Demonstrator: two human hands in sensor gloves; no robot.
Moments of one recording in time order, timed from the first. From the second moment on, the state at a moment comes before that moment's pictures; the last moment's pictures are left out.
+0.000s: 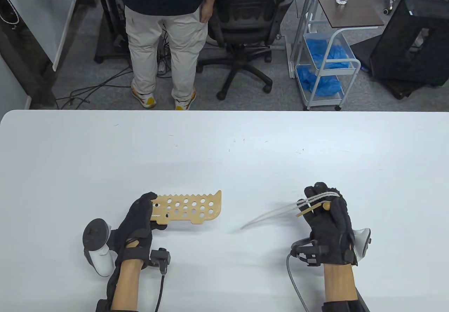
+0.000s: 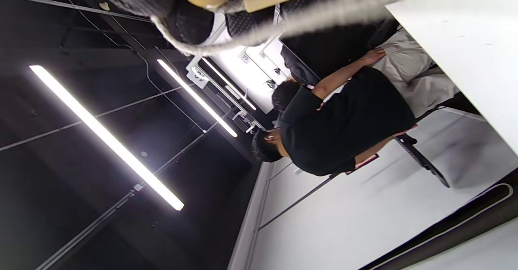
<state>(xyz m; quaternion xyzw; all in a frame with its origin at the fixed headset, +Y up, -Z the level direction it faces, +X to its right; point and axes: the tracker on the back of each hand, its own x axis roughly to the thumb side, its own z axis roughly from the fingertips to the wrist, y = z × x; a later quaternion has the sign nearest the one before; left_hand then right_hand) -0.281 -0.755 -0.262 0.02 0.09 0.67 0.74 0.232 -0.755 -0.257 0.00 -0.12 0.32 0.94</state>
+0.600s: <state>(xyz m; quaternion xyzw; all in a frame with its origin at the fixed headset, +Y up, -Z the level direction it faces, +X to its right) -0.289 -0.758 -0.261 0.01 0.17 0.57 0.80 0.243 -0.758 -0.254 -0.01 -0.15 0.30 0.94</state>
